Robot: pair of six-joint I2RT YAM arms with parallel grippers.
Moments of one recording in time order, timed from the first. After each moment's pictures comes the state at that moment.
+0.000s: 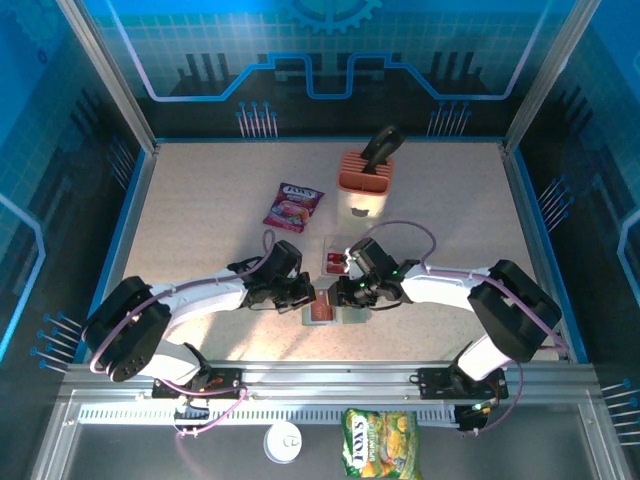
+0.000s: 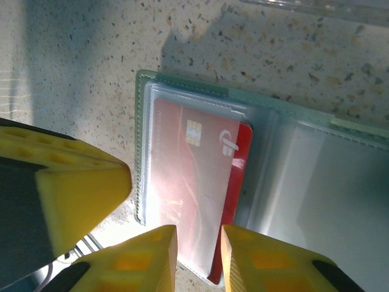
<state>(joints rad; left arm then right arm) -0.70 1.43 0.66 -0.24 0.31 -1.08 0.75 1.55 0.70 -0.13 -0.45 0.77</state>
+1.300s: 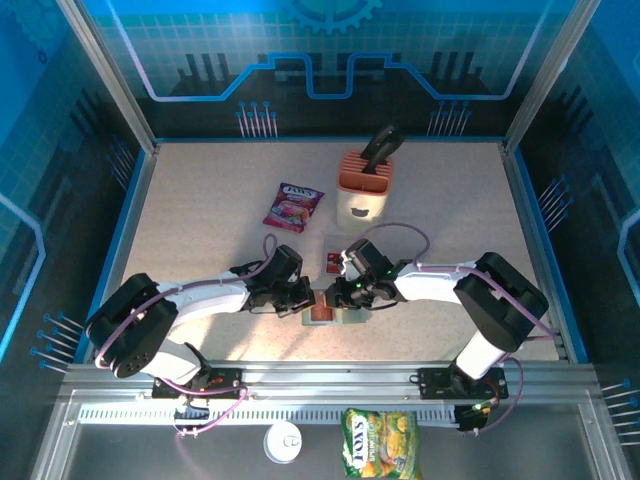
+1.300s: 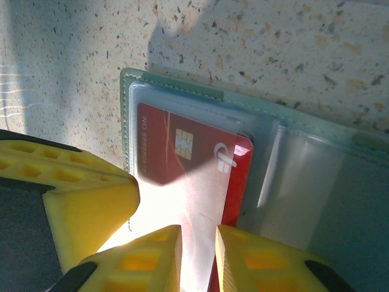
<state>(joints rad) -0.71 1.46 0.63 -0.19 0.31 -1.10 0.75 1.63 0.71 -0.08 -0.49 0.78</state>
